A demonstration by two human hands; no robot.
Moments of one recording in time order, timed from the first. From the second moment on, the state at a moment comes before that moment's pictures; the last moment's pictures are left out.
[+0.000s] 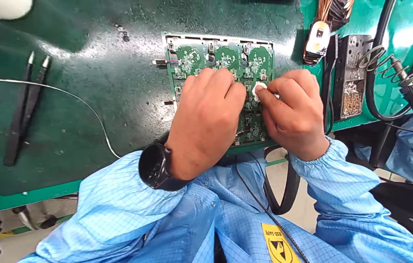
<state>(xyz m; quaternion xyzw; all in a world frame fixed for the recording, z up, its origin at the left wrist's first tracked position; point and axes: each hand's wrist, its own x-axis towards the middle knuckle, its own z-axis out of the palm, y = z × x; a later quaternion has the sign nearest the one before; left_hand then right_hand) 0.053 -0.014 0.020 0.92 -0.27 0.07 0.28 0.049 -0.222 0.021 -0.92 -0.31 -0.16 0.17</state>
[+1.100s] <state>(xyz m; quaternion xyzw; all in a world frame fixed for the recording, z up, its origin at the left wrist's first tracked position) 0.052 -0.014 0.021 0.92 -0.27 0.07 0.28 0.035 -0.223 0.022 -0.93 -0.28 -0.14 0.21</state>
